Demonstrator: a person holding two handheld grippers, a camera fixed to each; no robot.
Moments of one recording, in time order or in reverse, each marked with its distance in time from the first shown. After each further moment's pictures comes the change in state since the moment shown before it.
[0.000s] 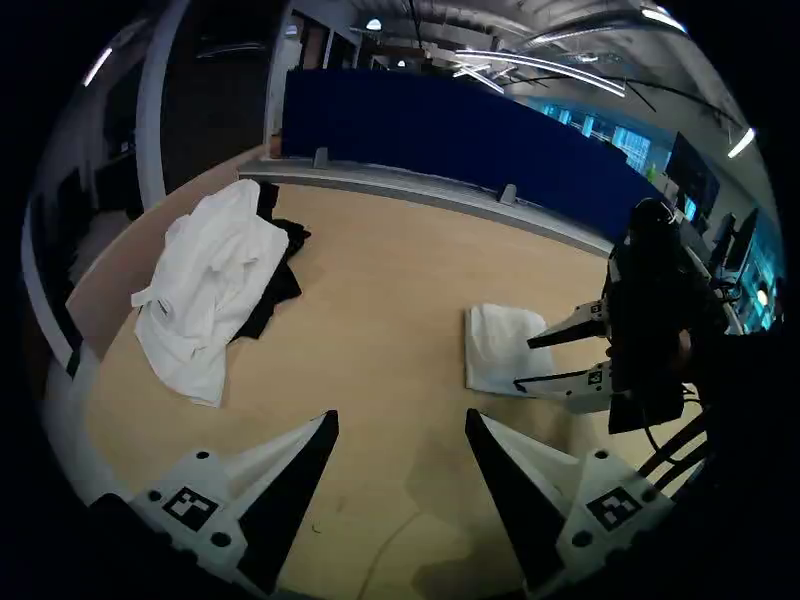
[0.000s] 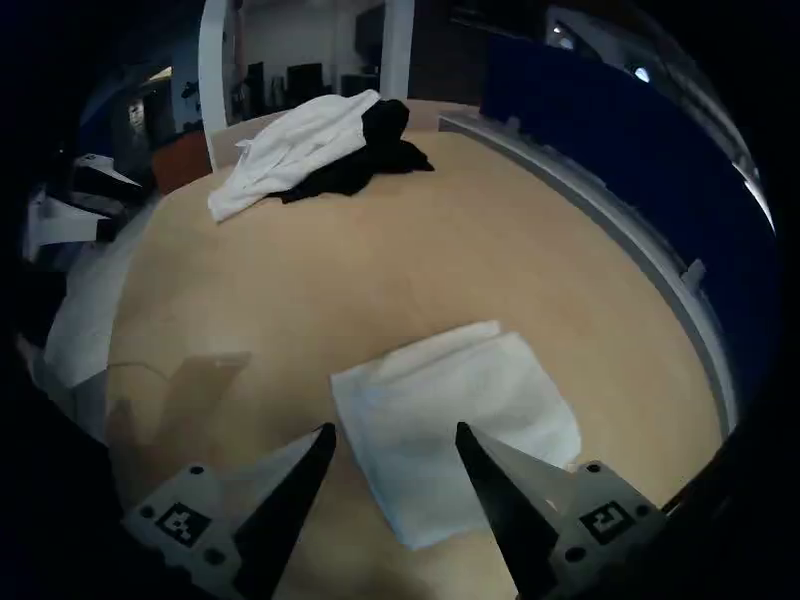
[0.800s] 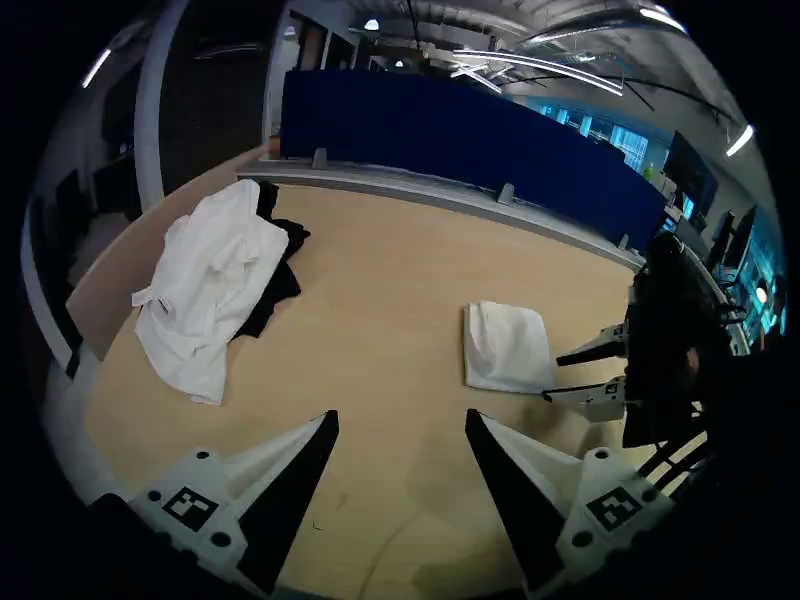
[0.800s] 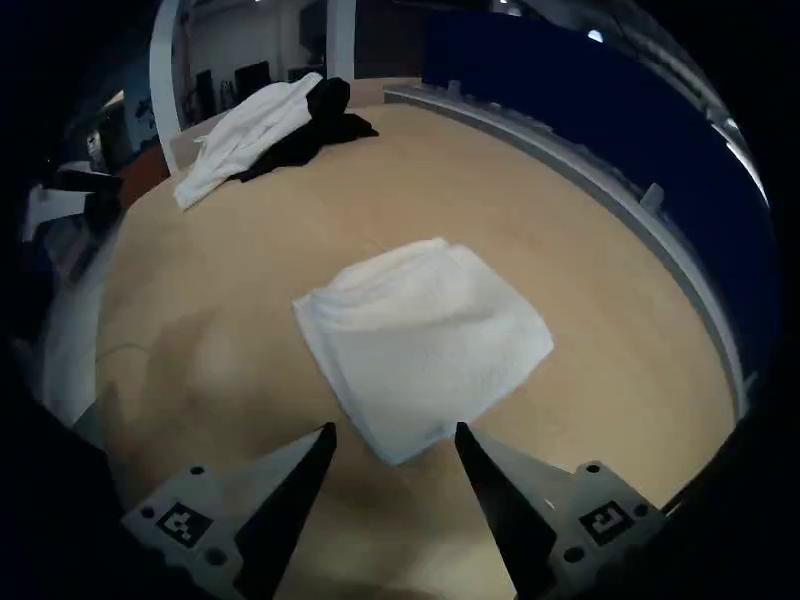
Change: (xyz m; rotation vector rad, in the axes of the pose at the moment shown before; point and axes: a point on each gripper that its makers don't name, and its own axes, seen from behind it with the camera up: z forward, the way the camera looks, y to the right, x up) left arm -0.003 0.001 -0.005 -0.004 0.000 0.004; right arm -0.064 0.013 -0.024 -0.089 -0.068 0.141
